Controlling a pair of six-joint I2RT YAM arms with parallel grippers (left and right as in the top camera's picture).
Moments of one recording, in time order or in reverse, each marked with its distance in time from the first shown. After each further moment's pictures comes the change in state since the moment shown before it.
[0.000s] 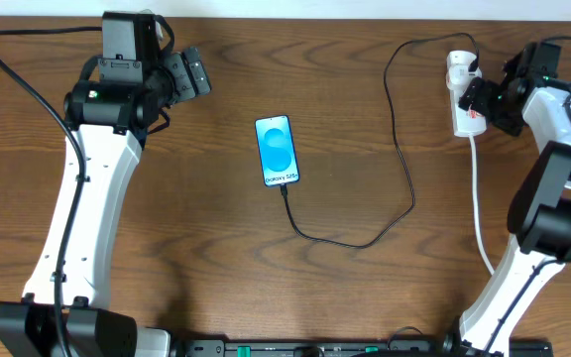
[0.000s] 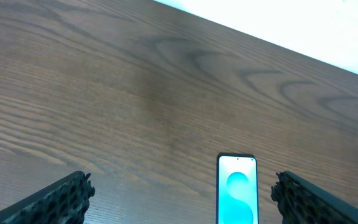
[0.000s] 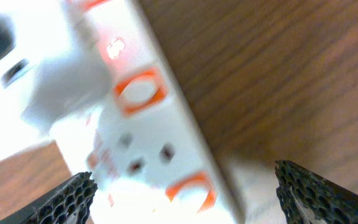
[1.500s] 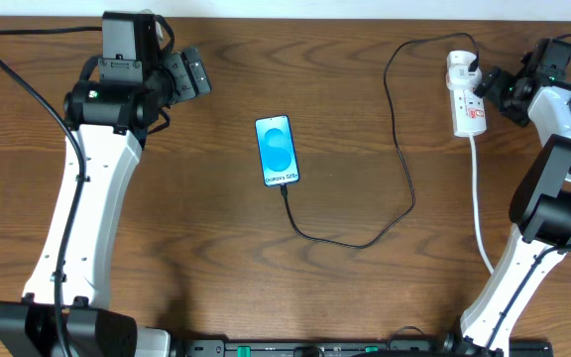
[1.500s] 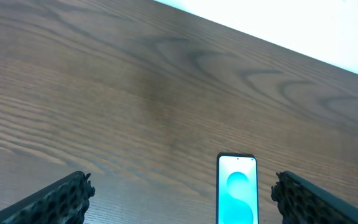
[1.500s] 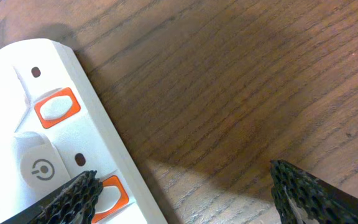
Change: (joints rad) left arm 0.000 0.000 0.000 0.000 0.000 0.000; right arm -0.037 0.113 0.091 0.134 0.035 0.090
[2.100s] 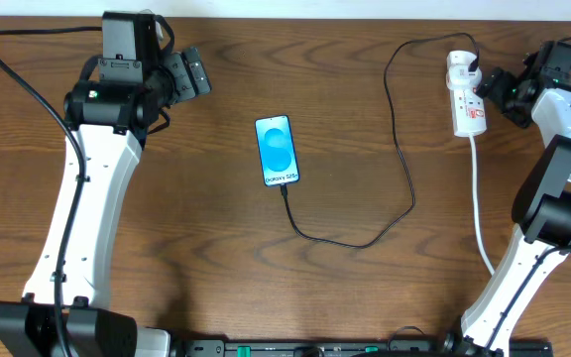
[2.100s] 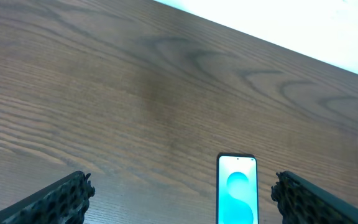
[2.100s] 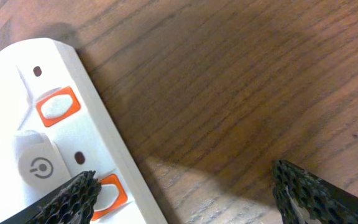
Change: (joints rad) left arm 0.000 0.000 0.000 0.000 0.000 0.000; right arm -0.016 0.000 -0.006 0.021 -0.044 0.005
